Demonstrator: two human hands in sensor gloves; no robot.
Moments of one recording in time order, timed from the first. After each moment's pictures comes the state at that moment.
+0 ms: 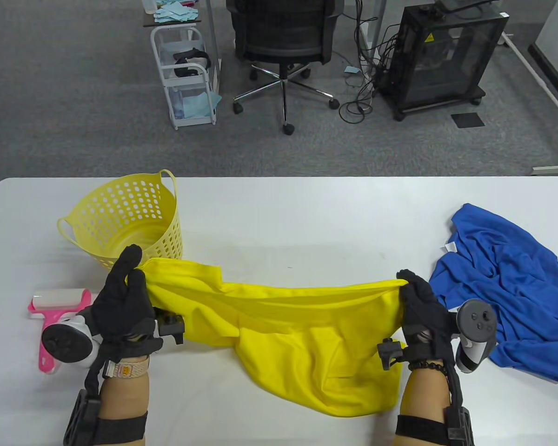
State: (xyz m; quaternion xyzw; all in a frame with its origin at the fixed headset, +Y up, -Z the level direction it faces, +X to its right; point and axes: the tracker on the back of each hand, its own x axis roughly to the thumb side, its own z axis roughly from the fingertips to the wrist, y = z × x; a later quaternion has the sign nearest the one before) left_hand -0.298 -0.629 -0.280 0.37 -0.14 0.55 0.74; right_hand 0.252 -0.704 -0.299 -0.05 -0.12 0.80 0.58
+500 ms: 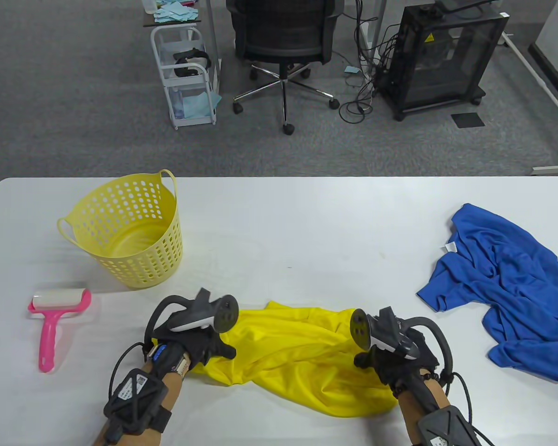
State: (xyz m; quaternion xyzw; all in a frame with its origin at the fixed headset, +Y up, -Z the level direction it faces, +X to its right) left_hand -0.164 -0.760 -0.331 -0.27 -0.20 -0.17 0.93; right_hand 0.163 -0.738 -0.281 0.03 0.24 0.96 -0.14
